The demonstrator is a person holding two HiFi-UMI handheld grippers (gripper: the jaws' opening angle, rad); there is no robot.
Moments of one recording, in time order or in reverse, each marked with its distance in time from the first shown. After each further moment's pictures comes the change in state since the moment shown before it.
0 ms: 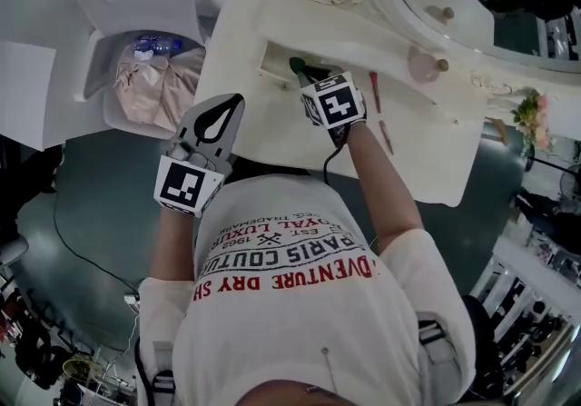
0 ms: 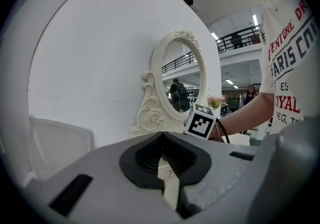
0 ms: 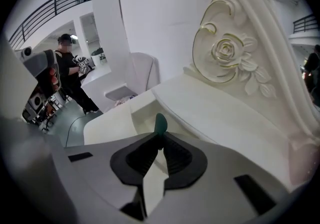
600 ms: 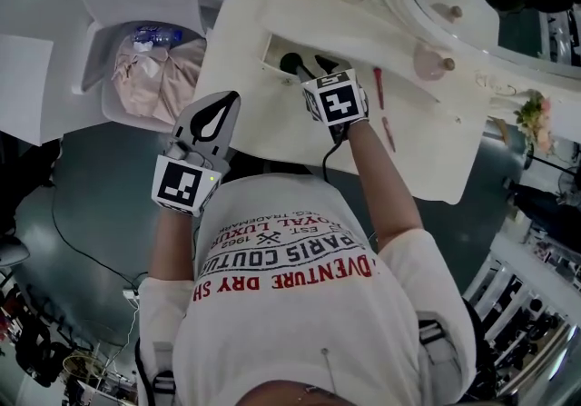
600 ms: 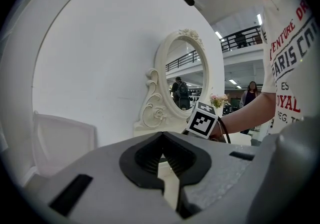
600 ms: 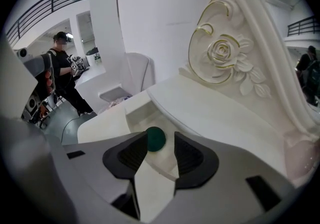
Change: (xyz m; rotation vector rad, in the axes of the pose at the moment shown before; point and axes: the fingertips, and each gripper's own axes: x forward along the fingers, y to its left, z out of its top) left arm -0.009 0.013 -0.019 -0.014 0.030 0.020; right arm 0.007 -0.005 0.002 0.010 -0.009 -0.072
